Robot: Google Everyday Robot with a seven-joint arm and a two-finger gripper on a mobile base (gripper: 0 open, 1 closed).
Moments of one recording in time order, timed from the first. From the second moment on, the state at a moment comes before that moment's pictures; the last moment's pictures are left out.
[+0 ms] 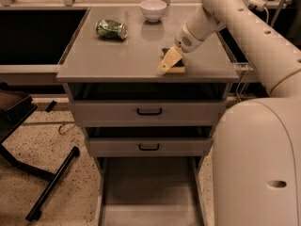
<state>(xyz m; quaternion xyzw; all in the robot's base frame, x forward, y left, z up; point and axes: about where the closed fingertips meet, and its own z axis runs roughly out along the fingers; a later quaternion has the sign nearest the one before) 0.755 -0.079 0.831 -0.51 0.81 0.14 0.26</state>
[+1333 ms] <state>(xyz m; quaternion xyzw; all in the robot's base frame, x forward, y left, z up) 0.671 -0.095 0.886 -0.52 0.79 0.13 0.31</state>
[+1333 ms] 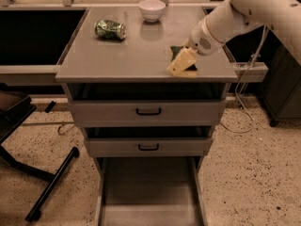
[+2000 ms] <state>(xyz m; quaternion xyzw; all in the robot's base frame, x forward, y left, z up) 0.572 -0.072 0.851 -0.53 0.78 0.14 0.29</state>
